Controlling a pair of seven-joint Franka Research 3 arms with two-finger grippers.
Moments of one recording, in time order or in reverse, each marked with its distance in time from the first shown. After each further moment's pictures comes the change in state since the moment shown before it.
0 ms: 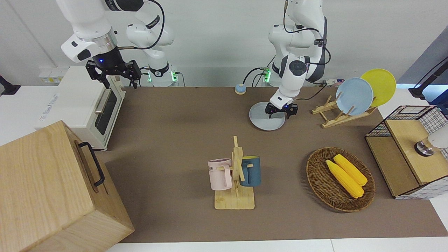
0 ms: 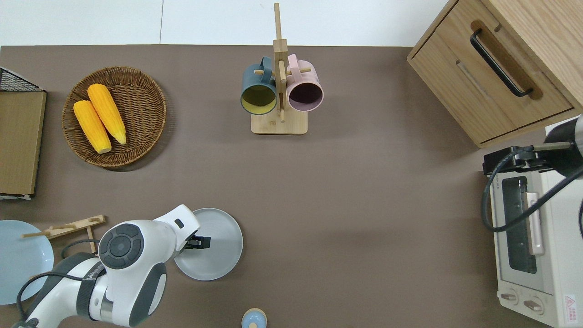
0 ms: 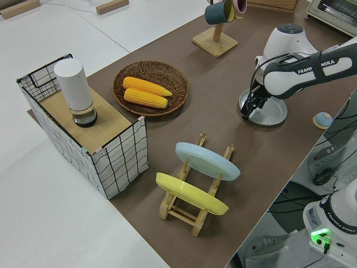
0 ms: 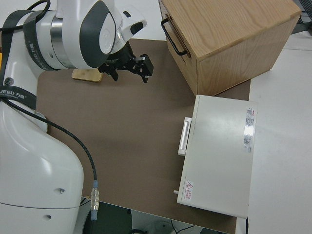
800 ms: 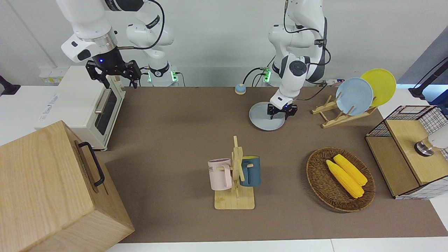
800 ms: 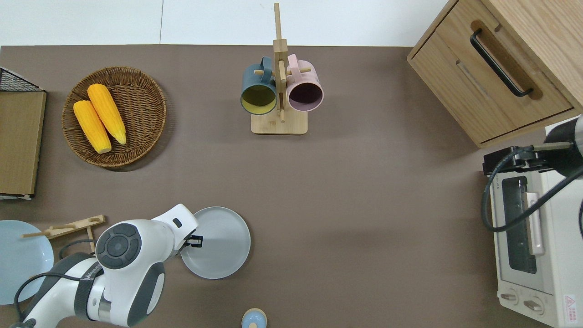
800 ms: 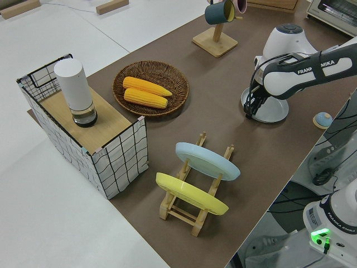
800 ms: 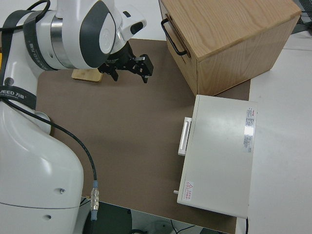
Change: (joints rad) left arm 0.000 -0.003 0.007 0.001 0.000 0.001 -0.001; right arm 0.000 0.000 0.000 0.000 0.000 0.000 0.000
